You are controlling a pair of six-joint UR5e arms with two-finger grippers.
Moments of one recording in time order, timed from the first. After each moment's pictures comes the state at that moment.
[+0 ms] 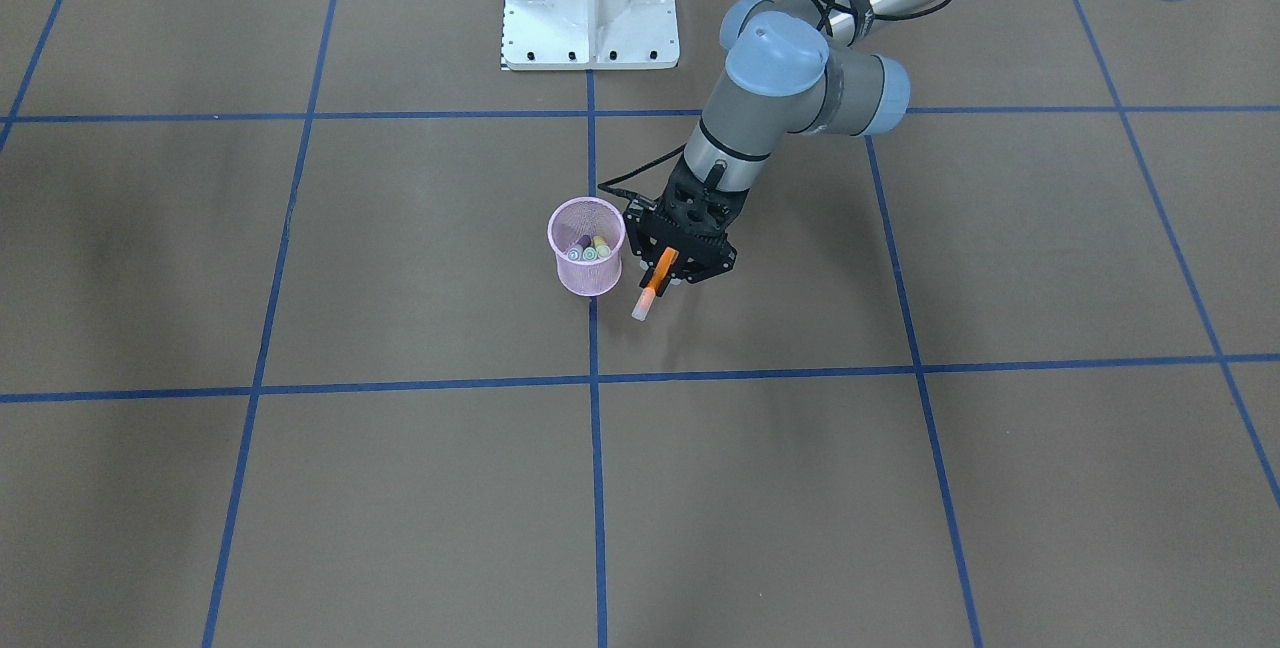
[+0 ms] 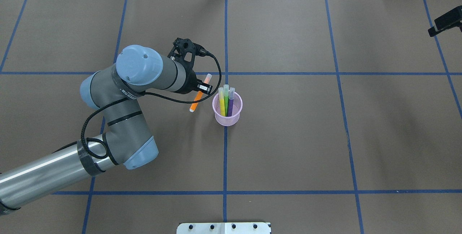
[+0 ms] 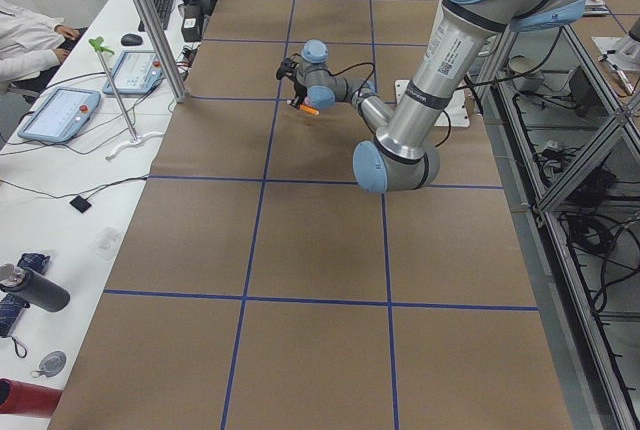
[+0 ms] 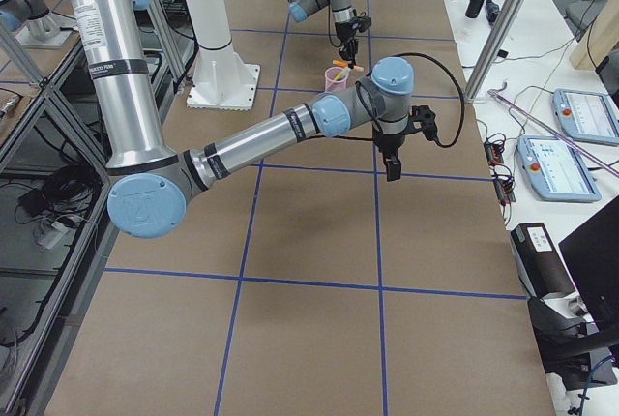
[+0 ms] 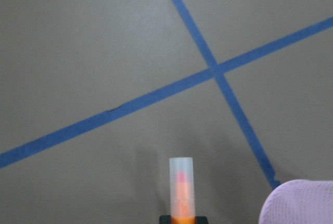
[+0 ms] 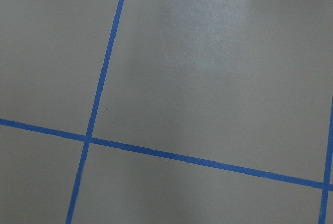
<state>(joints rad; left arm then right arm) -0.58 -2.22 -1.56 -2.12 -1.81 -0.84 1.35 -1.37 1.83 -1.59 2.32 0.29</state>
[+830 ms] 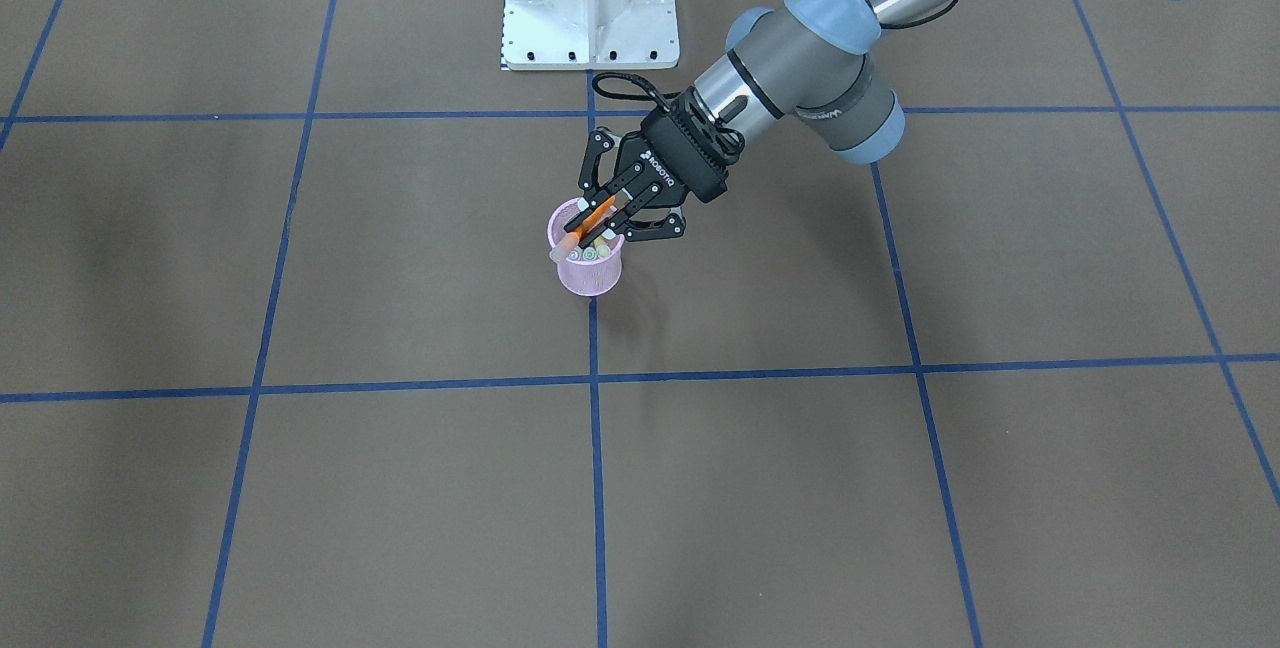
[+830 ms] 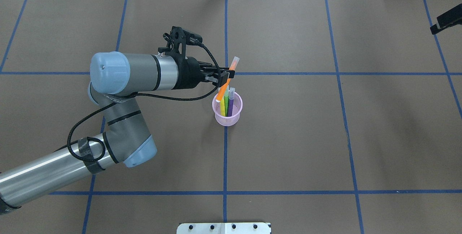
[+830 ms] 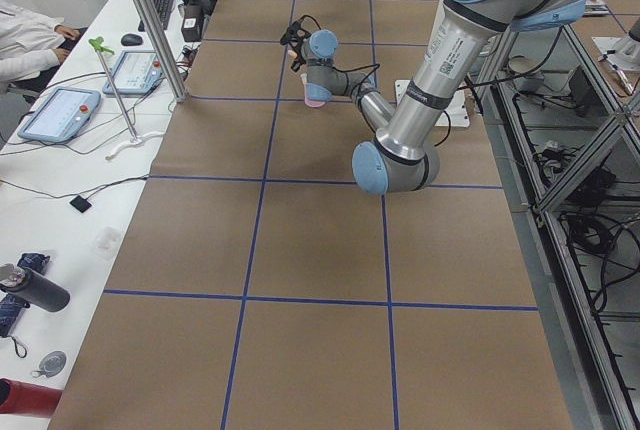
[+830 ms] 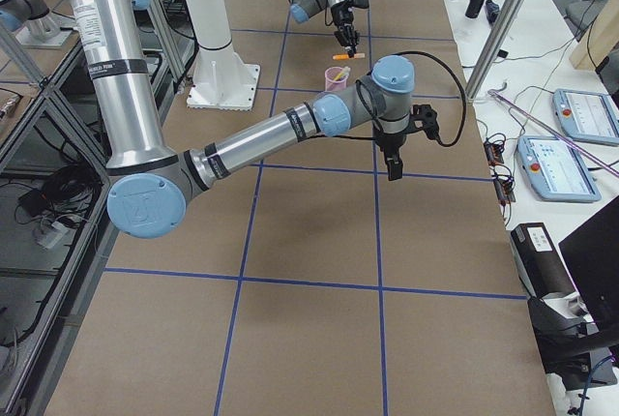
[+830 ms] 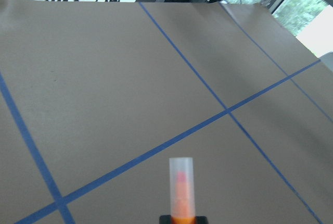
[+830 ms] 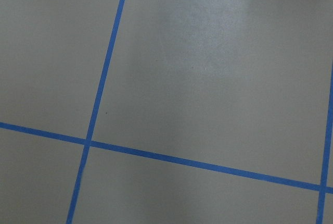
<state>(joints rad) -0.58 -2.22 -1.43 -2.82 -1.81 -0.91 1.36 -1.37 1.83 -1.59 2.33 0.29</state>
